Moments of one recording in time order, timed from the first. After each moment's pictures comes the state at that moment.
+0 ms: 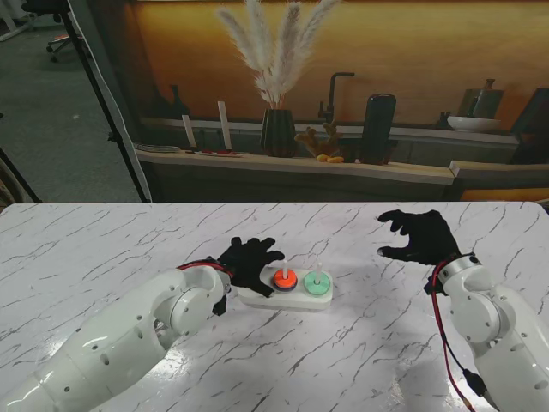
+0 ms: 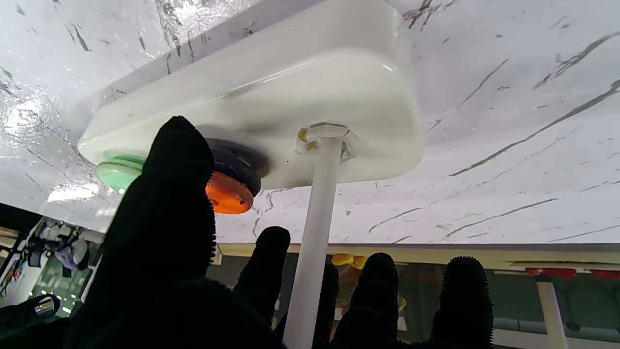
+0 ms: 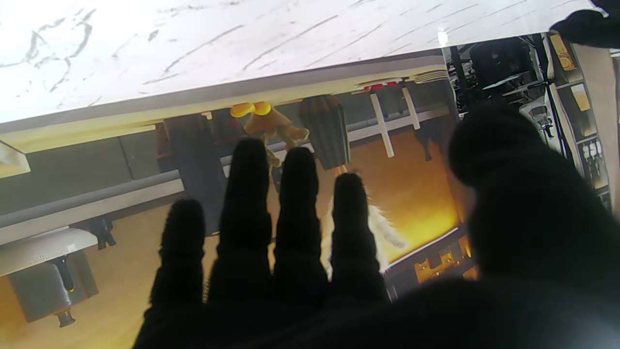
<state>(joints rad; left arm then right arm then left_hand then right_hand) 1.17 -1.06 -0.73 -1.47 0.80 0.07 -0.23 -1.50 -1.07 1.44 -1.41 -0.82 -0.25 -0.11 0.91 -0.40 0.15 0.01 0.35 0.24 0.12 0.44 0.18 0.28 0.03 0.32 0.16 0.32 0.12 0.43 -0.11 0.56 0.48 0.59 0.35 -0.60 0.72 -0.06 0.40 -0.14 0.55 0.34 0.70 -0.08 0.63 0.47 0.74 -0.05 0.53 0.51 0.06 0.06 1.01 0.64</state>
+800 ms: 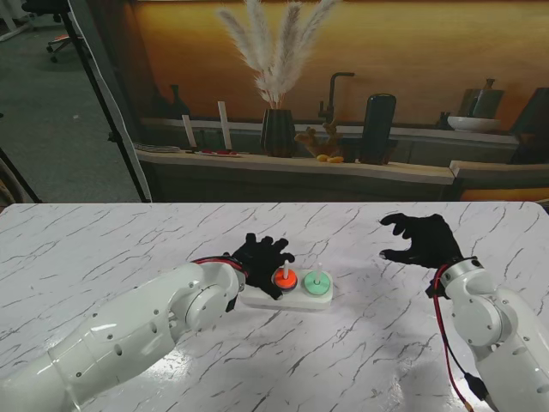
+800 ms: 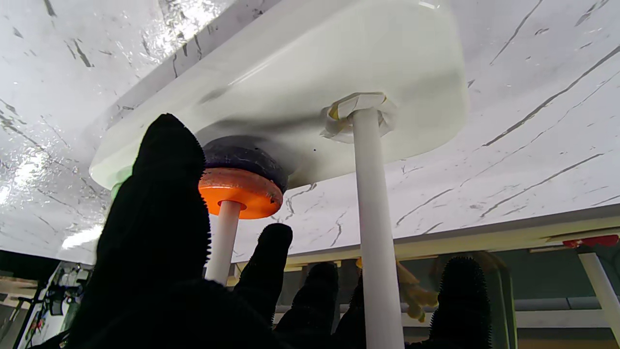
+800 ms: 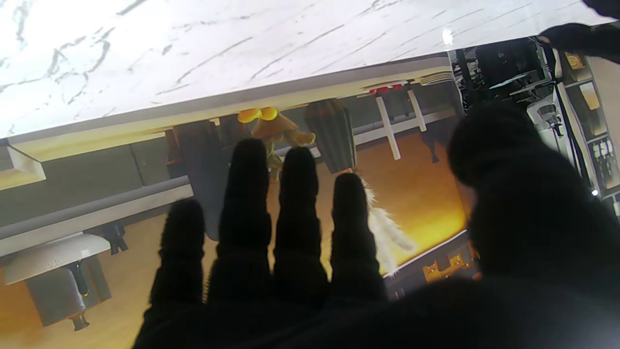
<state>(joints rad) 1.04 -1.06 -0.56 -1.46 0.83 0.11 -0.26 -1.52 -1.07 1.45 -1.41 -0.81 -0.24 -0.10 0.89 -0.40 0.11 0.01 0.38 0.25 0.13 0.48 0.19 0.28 0.03 0.32 0.16 0.32 0.12 0.43 -0.11 0.54 0.47 0.59 0.35 -0.60 0.72 -0.06 0.40 -0.14 0.55 0.34 0.70 -0.08 0.63 0.47 0.74 -0.05 0.53 0.51 0.06 0.06 1.01 0.64</state>
